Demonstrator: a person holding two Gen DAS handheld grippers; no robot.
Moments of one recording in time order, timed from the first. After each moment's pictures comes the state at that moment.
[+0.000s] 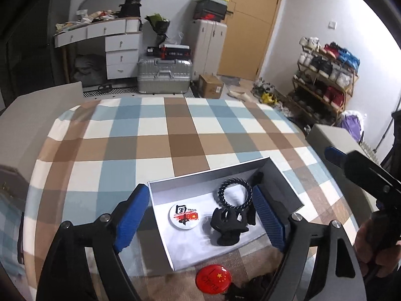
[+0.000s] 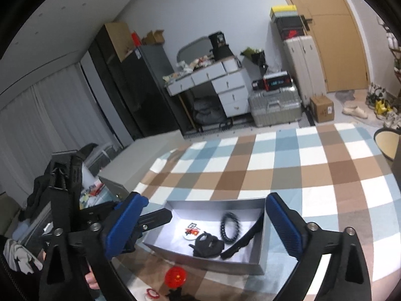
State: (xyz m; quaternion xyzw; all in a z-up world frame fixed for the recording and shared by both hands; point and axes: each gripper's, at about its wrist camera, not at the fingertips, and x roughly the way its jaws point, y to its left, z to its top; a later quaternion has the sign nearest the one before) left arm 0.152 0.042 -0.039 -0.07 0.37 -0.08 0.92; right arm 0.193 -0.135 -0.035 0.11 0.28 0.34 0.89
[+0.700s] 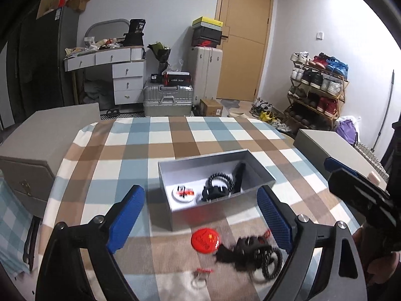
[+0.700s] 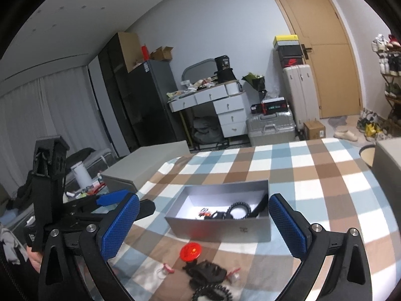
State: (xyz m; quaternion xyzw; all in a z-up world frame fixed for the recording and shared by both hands) left arm 0.068 0.040 -0.031 -0.04 0.30 -0.07 0.95; right arm 0.102 -0.142 -0.041 0.09 0.21 0.32 0.92
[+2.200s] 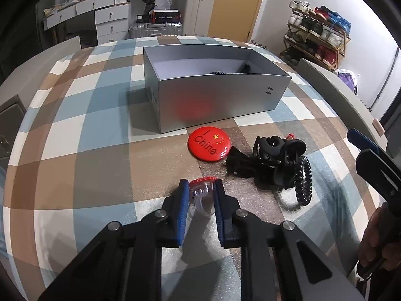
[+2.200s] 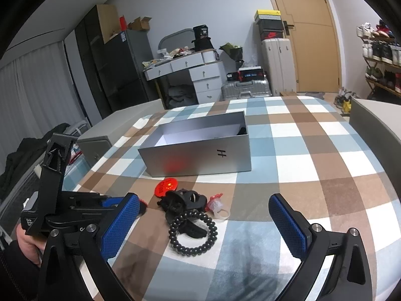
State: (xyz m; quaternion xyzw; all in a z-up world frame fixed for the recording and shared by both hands) left arm 0.061 0.035 -0.115 -0.03 0.45 -0.11 0.88; right arm 0.062 -0.142 -0.104 0.04 0.30 0.25 0.92
